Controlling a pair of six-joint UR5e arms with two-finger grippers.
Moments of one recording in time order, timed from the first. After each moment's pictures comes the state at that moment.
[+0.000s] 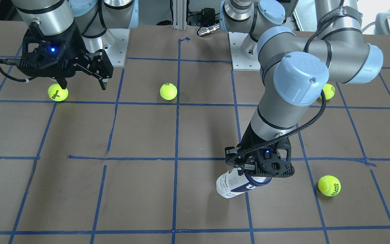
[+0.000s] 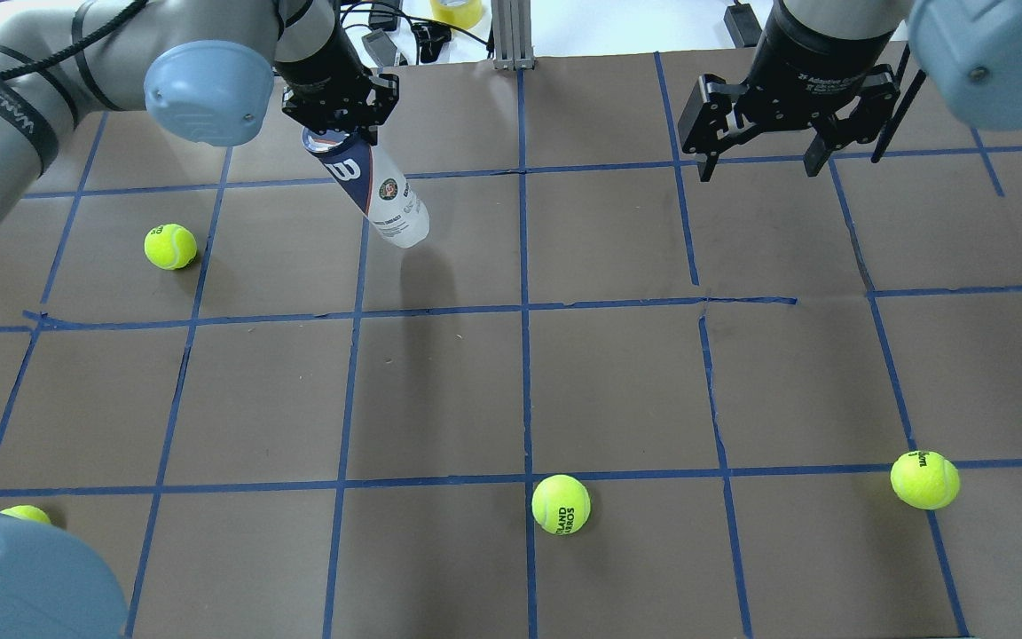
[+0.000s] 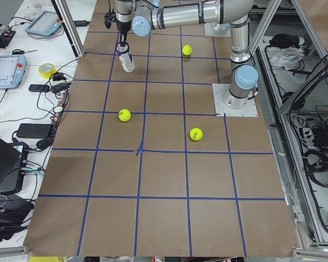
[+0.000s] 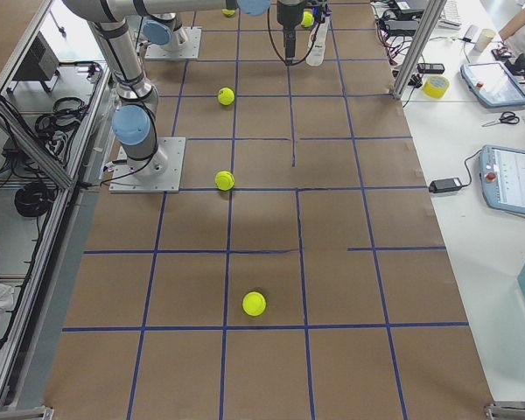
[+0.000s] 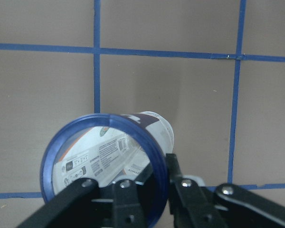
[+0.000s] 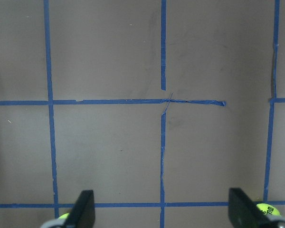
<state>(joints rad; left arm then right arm) -1.66 -1.96 -1.41 -1.16 1.52 -0.09 1.63 -1.54 1.49 -1.56 -1.58 0.06</state>
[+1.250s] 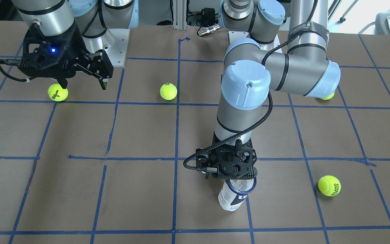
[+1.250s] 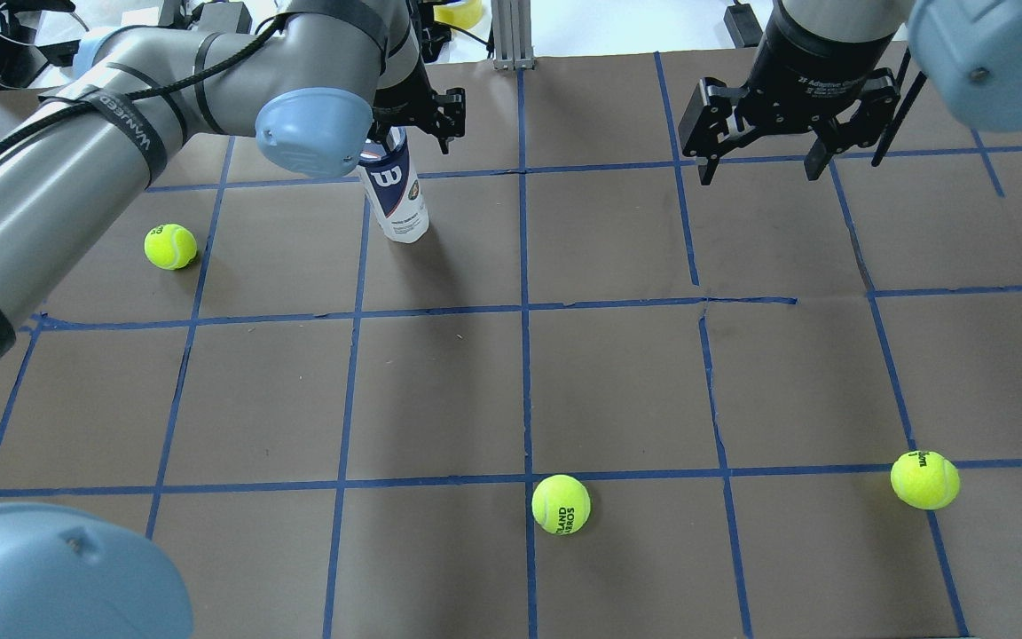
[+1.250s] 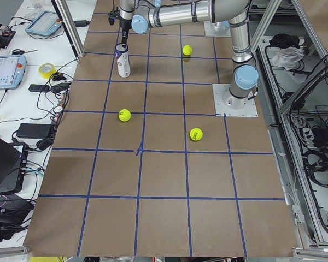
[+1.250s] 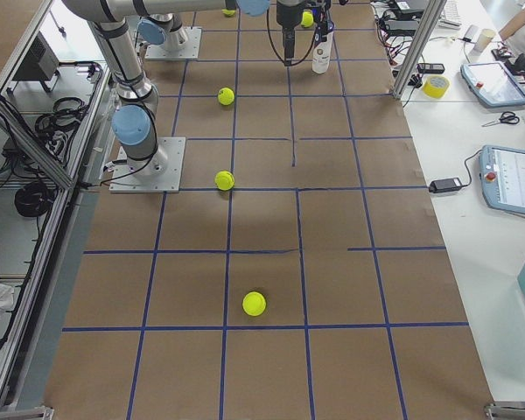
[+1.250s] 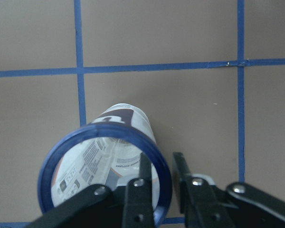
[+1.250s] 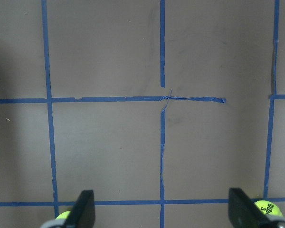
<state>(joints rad) -1.77 -2.00 -1.41 -1.08 1.61 -0.19 1.62 -1.54 1.49 -1.55 -1.58 0.06</state>
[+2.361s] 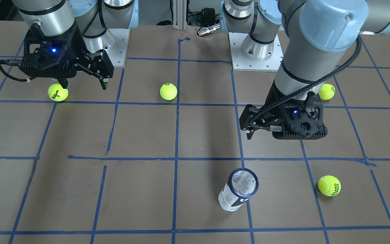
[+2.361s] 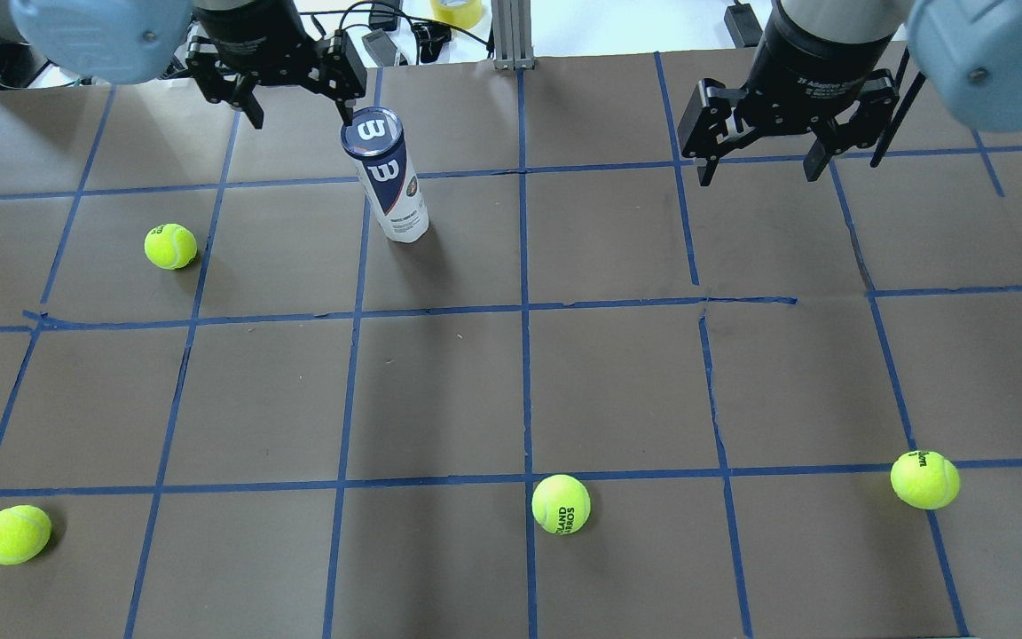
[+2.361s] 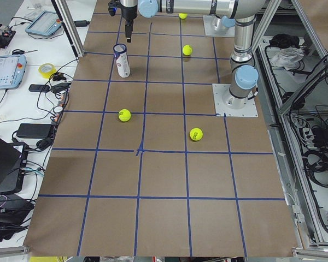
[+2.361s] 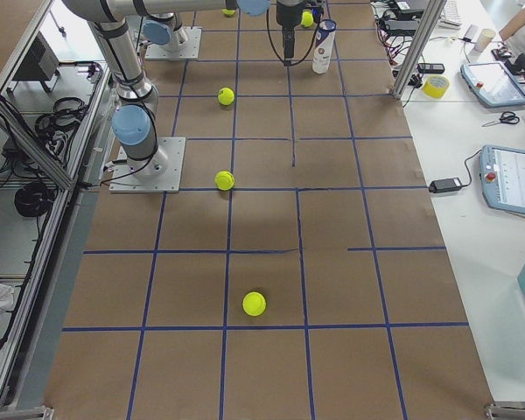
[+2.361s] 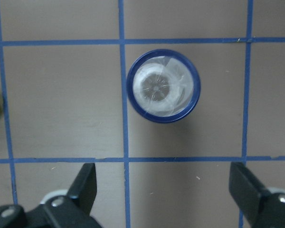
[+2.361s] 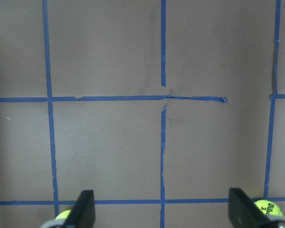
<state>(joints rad) -1.61 -1.83 -1.32 -1.49 1.60 -0.04 1.63 -1.54 1.49 -1.55 -1.58 0.06</state>
